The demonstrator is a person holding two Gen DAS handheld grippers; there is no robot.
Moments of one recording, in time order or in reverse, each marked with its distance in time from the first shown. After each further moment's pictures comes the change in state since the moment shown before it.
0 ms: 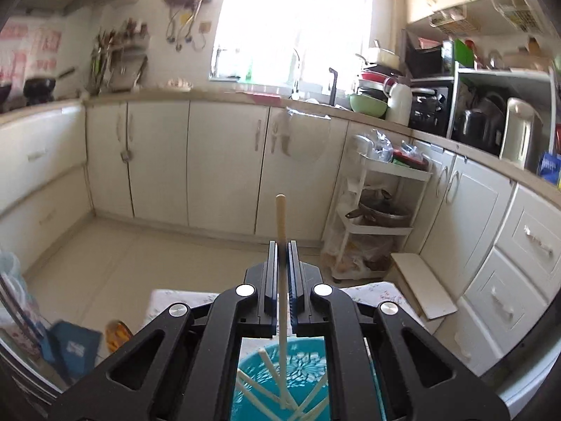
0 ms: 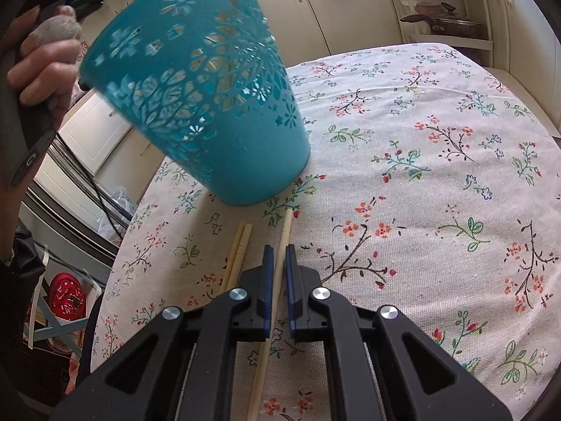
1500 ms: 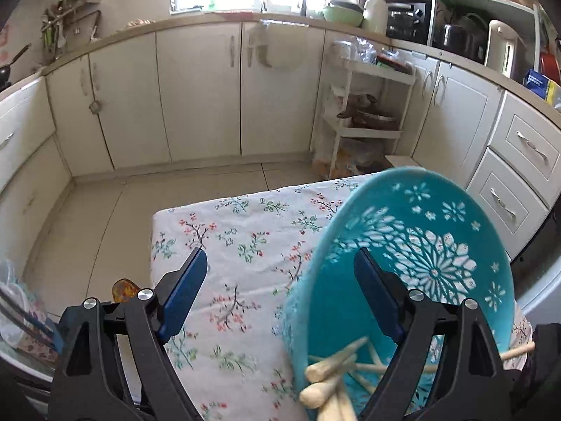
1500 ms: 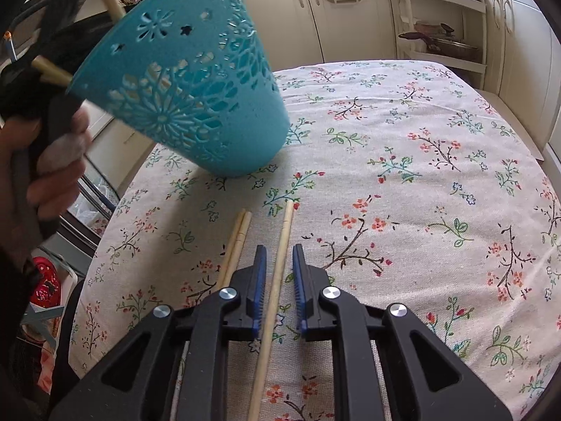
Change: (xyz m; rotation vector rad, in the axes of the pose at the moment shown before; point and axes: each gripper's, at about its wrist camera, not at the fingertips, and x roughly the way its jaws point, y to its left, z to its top) left arm 0.039 0.062 -0.081 0.130 0.327 -0.108; right arm -0.005 0.023 -0.013 -0.079 -0.013 -0.111
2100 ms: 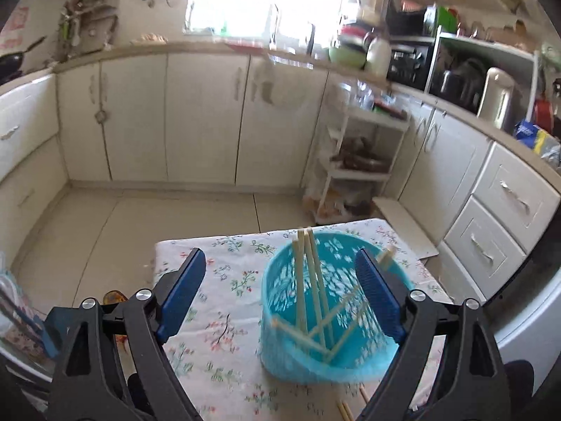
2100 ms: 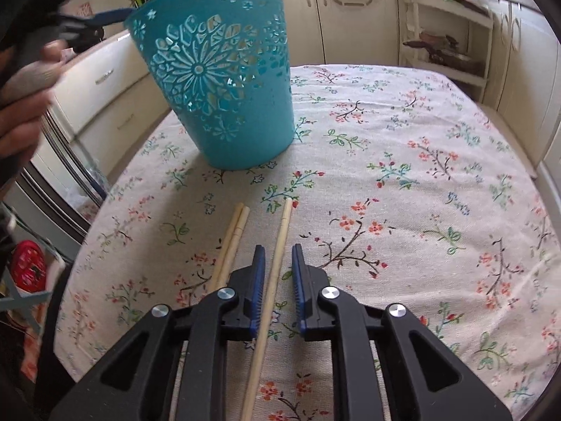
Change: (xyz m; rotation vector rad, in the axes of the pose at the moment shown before) left arm -0.068 0.006 0.014 -0.096 -0.152 -0.047; right arm 0.002 0.010 0.004 -0.069 0.011 -0.081
